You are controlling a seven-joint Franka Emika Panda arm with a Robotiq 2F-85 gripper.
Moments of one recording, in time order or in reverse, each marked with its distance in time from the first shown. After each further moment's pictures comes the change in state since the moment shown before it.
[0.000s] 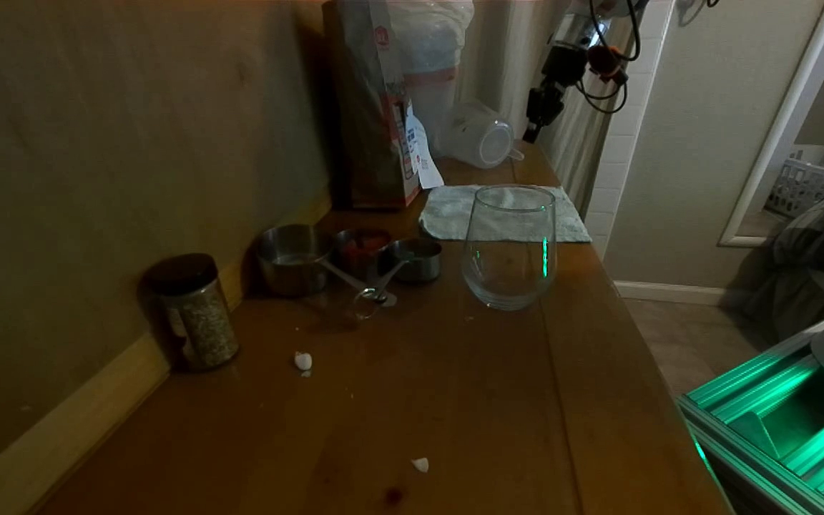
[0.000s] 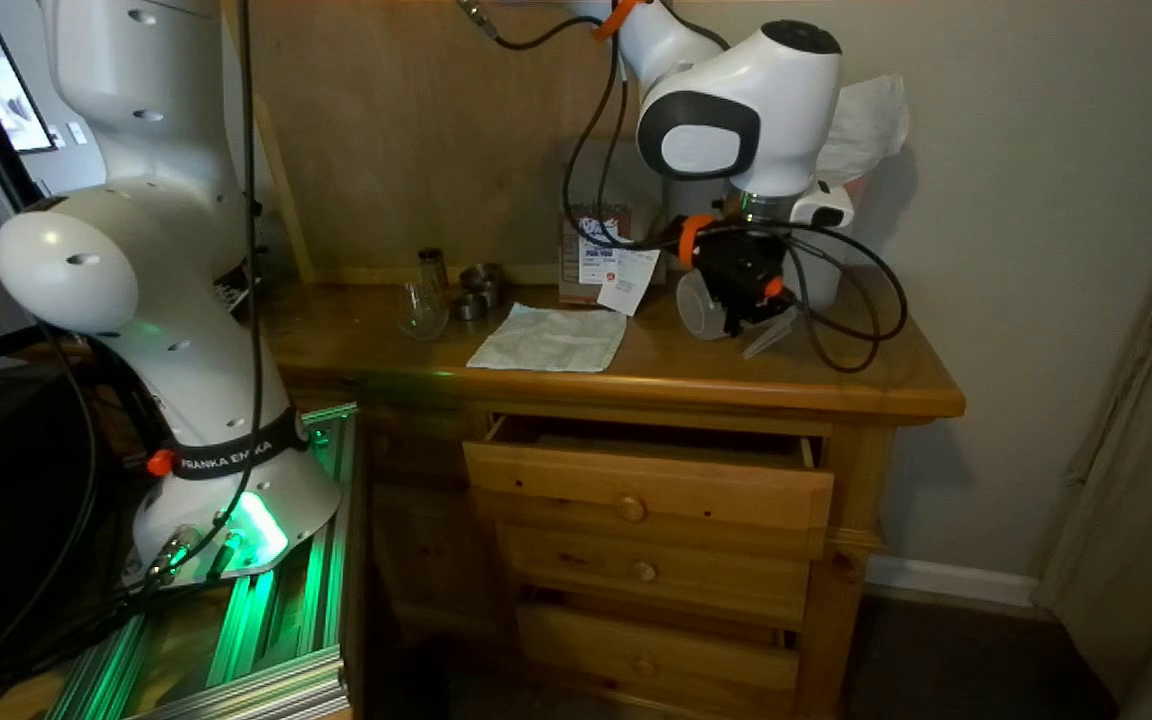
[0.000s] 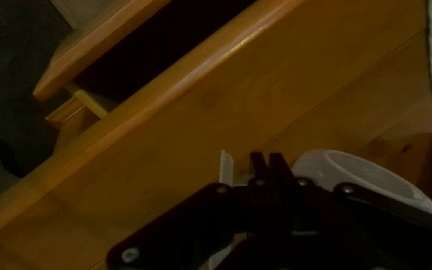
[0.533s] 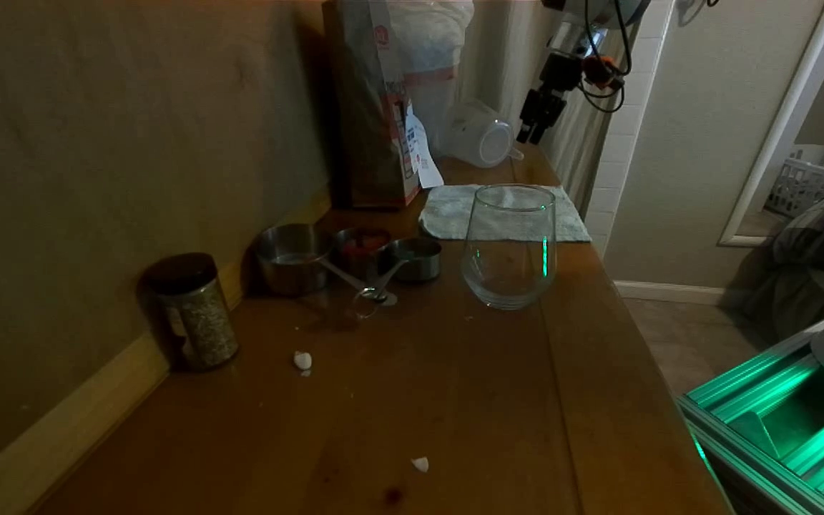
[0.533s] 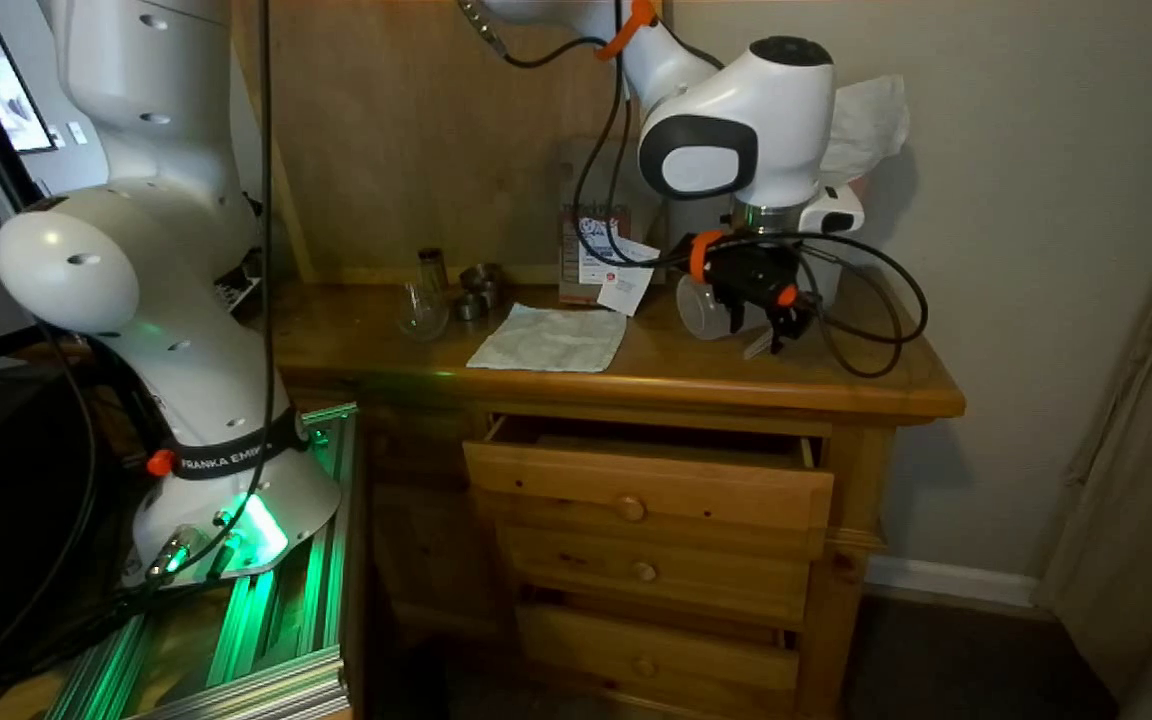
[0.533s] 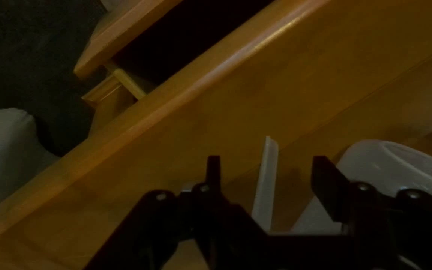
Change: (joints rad) arm 0.003 0.041 0.007 -0.001 -0.012 0.147 -0.006
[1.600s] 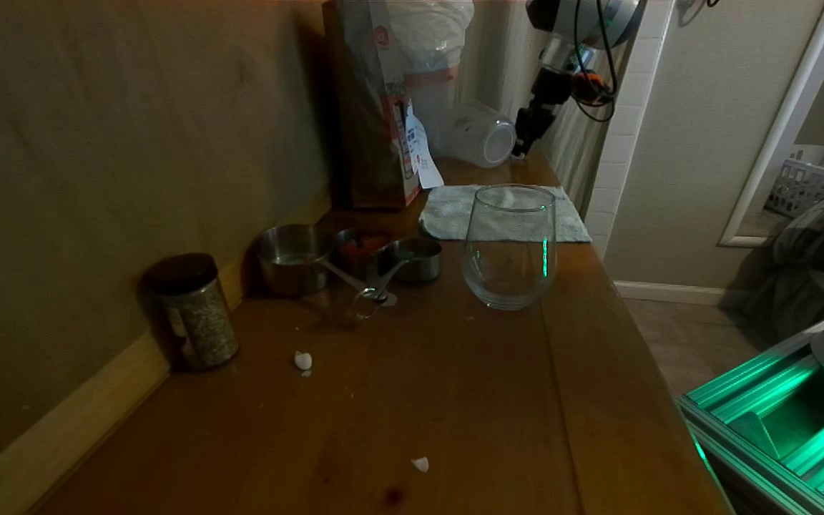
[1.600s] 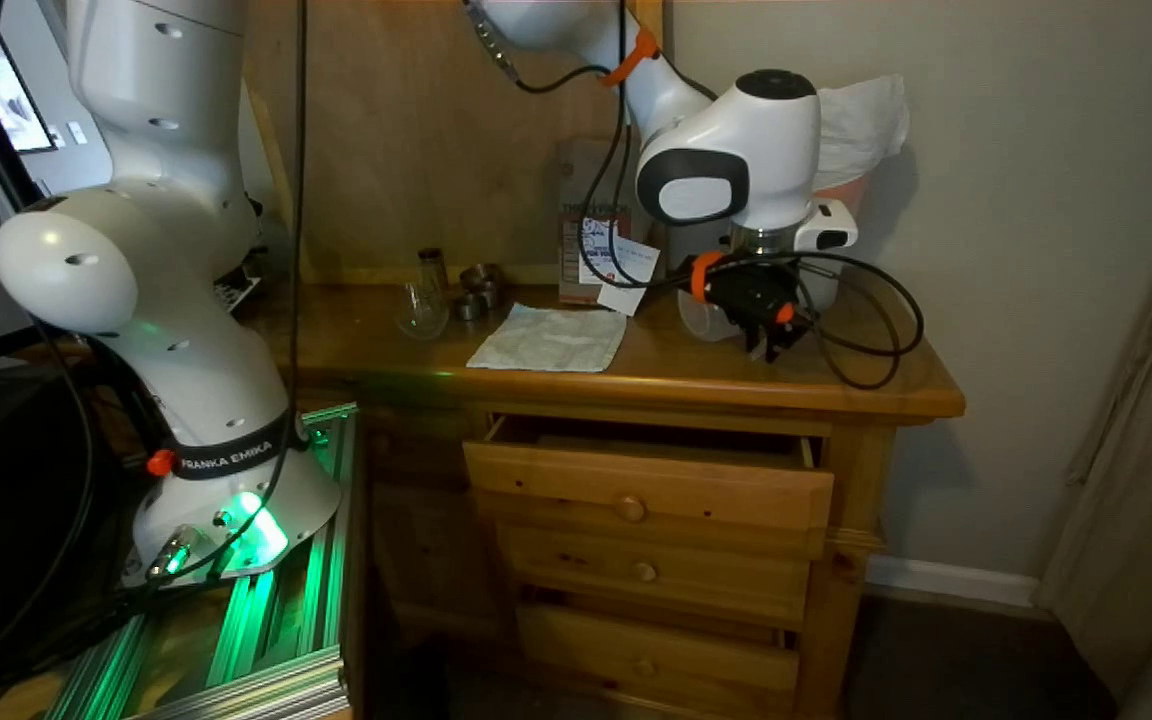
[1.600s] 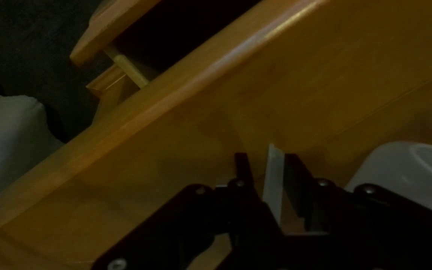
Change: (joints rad) arm -0.010 0.057 0.043 0.000 0.000 0.121 -0.001
